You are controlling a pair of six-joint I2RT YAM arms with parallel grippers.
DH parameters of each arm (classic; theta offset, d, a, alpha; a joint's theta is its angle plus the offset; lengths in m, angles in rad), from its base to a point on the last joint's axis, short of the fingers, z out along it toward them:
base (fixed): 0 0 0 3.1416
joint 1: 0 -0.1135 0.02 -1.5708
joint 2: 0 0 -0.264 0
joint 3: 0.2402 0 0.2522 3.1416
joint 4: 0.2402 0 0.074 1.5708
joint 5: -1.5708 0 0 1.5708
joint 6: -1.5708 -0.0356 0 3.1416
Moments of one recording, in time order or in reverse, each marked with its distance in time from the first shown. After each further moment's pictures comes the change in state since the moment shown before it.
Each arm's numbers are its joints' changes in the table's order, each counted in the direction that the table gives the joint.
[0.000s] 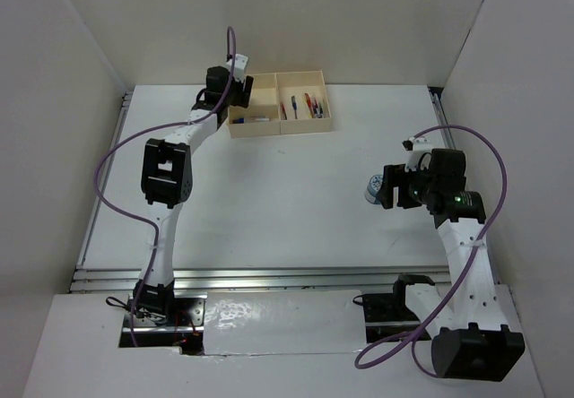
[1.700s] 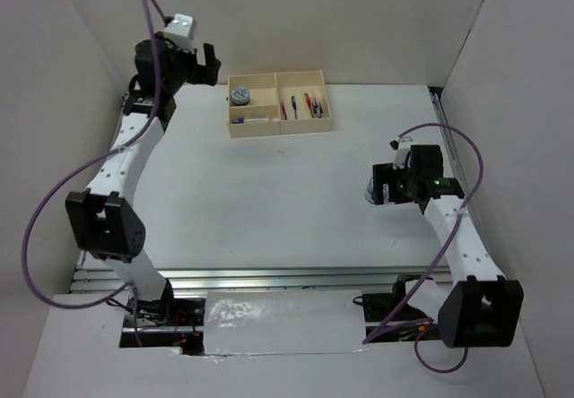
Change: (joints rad) left arm -0.071 0.657 -0.319 0.146 -0.122 0.096; right arm -0.071 -0.162 -0.087 -0.175 -0.165 -0.020
